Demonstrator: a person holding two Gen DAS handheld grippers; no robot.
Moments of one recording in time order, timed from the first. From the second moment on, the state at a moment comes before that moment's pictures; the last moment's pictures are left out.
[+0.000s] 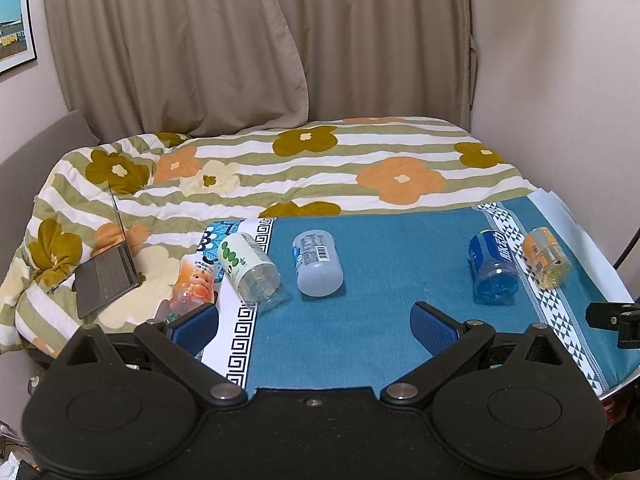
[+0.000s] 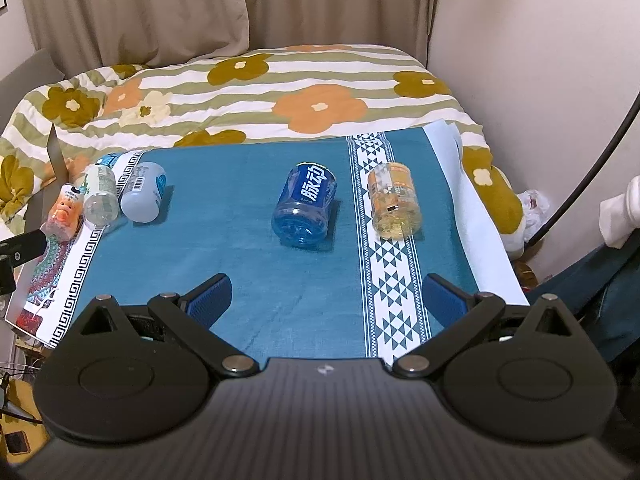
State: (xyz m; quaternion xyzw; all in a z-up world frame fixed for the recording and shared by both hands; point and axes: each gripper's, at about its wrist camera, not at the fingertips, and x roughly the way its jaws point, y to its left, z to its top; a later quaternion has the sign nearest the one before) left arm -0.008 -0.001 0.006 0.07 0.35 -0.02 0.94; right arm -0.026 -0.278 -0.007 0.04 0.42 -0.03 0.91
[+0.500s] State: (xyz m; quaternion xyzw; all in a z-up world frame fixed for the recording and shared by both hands) left arm -0.007 0.003 0.006 0.06 0.35 -0.02 0.94; right arm -0.024 -0.276 -0.008 0.04 0.42 -0.03 0.91
